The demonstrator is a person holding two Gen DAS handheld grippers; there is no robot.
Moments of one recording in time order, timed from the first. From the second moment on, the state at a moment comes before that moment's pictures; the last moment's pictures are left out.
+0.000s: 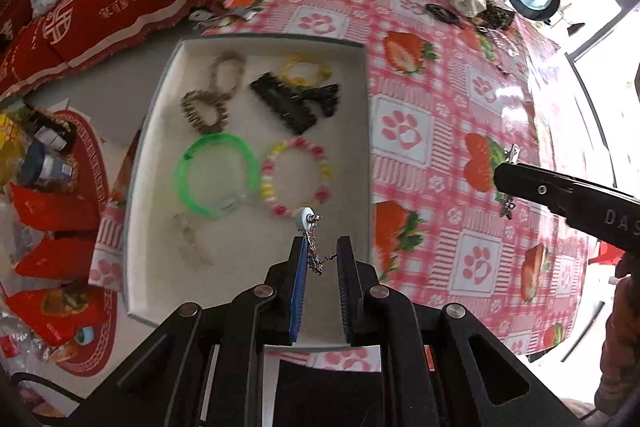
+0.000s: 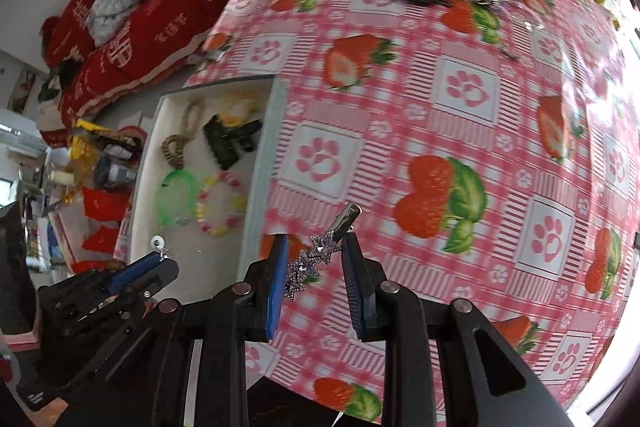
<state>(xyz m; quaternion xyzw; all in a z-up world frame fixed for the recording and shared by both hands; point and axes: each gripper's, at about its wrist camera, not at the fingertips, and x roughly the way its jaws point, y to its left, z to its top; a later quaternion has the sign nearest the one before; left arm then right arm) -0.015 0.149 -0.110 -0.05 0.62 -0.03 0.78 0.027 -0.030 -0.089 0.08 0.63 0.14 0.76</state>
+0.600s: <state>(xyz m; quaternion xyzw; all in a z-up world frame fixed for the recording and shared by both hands) -0.038 0.212 -0.146 -0.07 0.65 0.00 0.76 0.011 0.063 -0.106 0.03 0.66 0.23 0.72</state>
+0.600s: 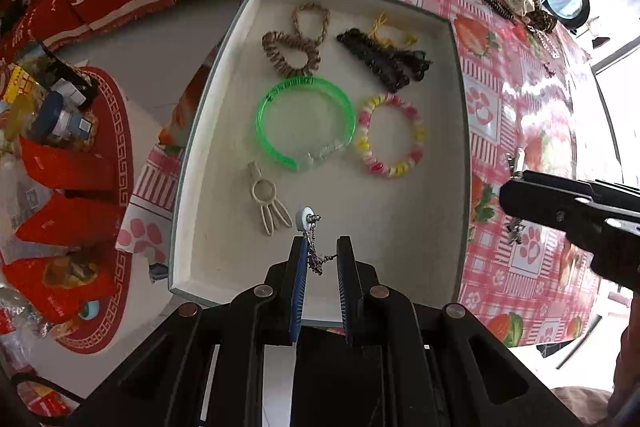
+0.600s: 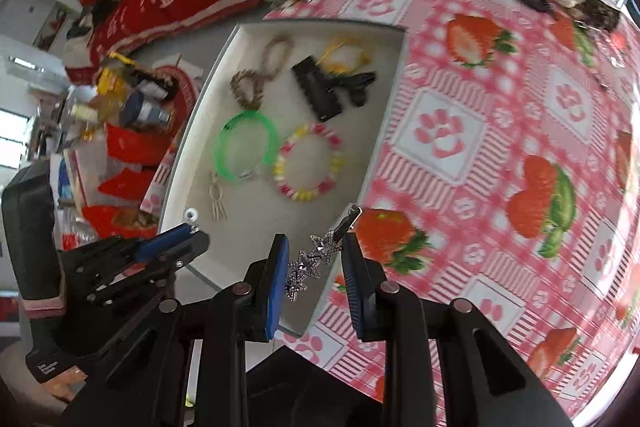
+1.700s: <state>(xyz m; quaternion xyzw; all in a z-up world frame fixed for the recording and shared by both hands) -0.033 0.219 -0.191 -0.08 0.66 0.01 0.75 0.020 0.127 -0.186 -0.04 0.70 0.25 0.67</state>
